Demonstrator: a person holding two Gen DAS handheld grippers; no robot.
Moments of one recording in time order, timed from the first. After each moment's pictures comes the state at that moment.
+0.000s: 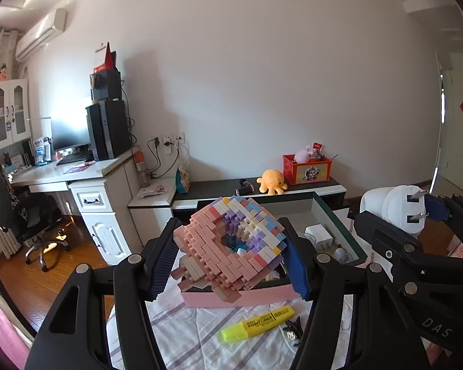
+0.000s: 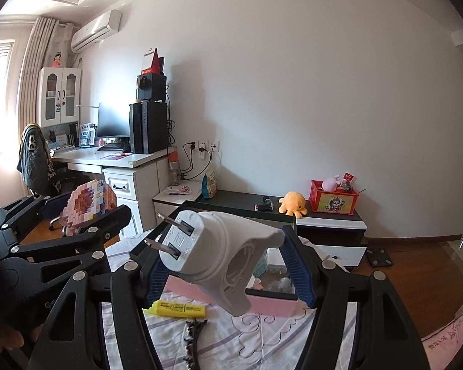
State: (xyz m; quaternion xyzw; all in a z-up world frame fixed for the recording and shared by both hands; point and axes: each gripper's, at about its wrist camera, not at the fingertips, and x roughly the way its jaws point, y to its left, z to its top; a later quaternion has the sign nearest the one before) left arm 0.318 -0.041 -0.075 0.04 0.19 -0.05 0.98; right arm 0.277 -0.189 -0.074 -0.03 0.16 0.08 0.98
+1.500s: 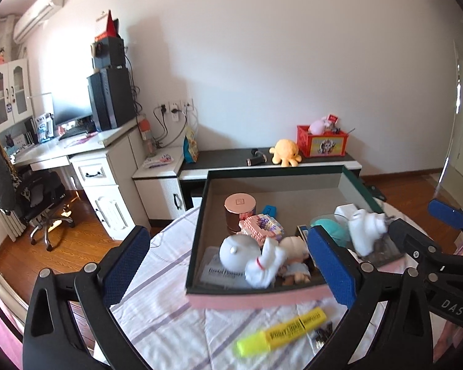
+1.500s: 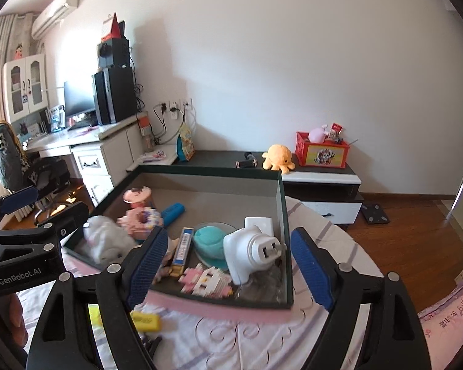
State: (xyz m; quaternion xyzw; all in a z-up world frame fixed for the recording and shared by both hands) left arm 0.367 -0.027 -0.106 0.04 0.25 -0.02 0.97; right arm 0.357 -0.222 -0.116 0.01 0.26 0.04 0.97
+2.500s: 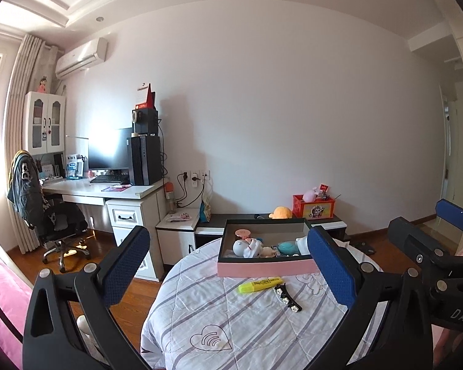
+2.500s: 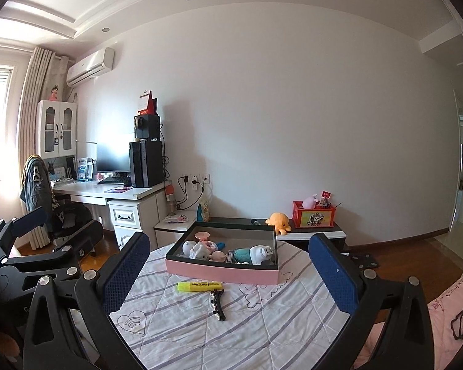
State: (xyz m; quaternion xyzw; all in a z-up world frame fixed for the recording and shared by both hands) left arm 0.078 -0.006 -0.017 0.01 0.08 0.00 1.00; right arm 0.071 -0.191 -0.020 0.00 0.08 0.05 1.00
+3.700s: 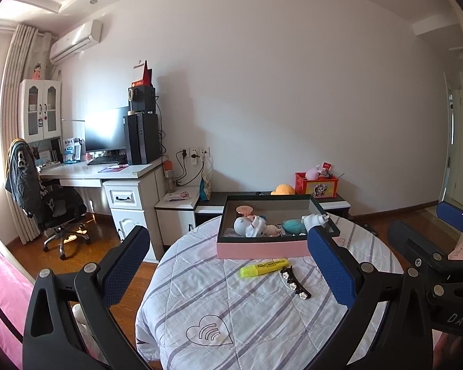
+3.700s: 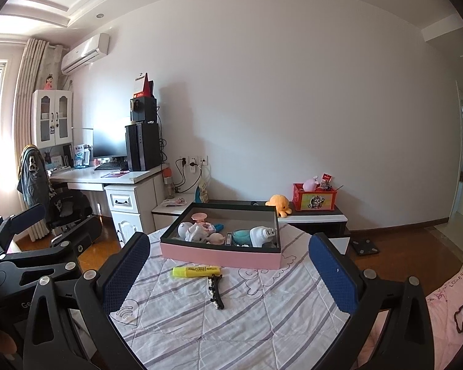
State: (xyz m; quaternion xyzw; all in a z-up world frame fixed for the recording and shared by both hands) left arm 0.129 -0.007 -0.051 0.01 0.14 0.00 0.99; right arm 0.109 -0.190 -0.049 0.01 0.13 0.04 0.99
